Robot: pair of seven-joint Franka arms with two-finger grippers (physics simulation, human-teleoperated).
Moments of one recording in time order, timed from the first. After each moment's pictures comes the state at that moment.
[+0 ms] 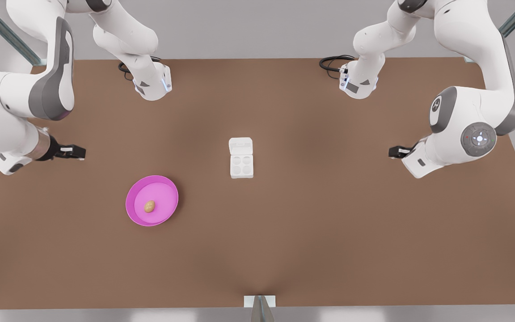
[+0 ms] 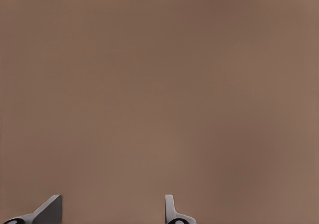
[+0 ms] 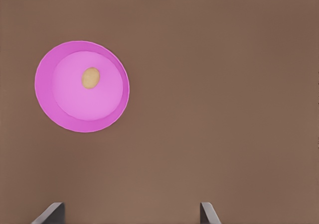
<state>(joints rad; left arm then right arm) 0.33 0.24 -0.49 -1.52 0.14 1.46 -0.01 -0.17 0.15 0.14 -1.51 -0.11 1.49 -0.05</state>
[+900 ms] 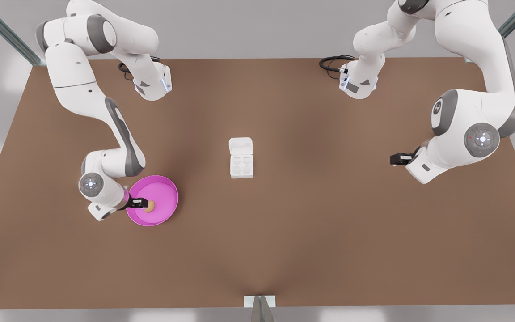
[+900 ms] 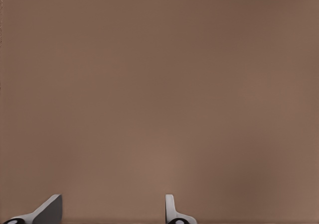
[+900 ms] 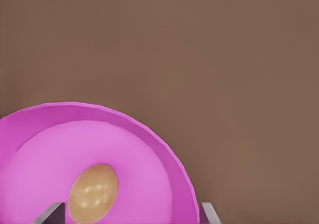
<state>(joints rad) 0.34 0.25 -0.49 -1.52 0.15 1.50 -0.10 -0.09 0.54 0.17 -1.84 -0.17 2.34 0.16</state>
